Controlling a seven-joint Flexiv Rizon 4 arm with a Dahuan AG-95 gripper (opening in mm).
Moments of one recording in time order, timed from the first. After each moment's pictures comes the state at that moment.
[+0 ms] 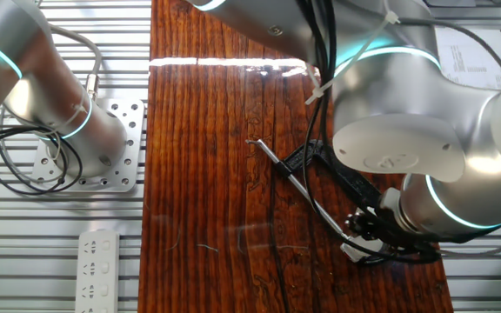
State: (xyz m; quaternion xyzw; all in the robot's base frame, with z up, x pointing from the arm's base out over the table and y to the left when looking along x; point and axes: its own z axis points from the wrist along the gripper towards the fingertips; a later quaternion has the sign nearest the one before) arm 0.571 -0.228 0.110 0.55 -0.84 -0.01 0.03
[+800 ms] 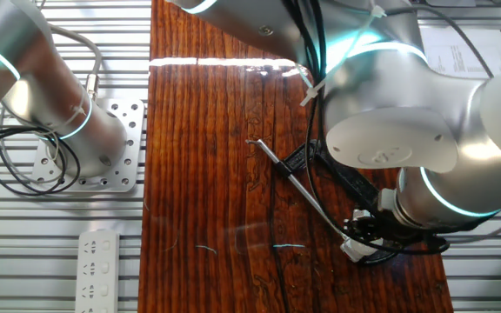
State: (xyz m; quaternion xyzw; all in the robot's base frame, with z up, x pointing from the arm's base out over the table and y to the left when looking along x) arm 0.571 -0.223 0.110 0.66 -0.75 0.01 0.04
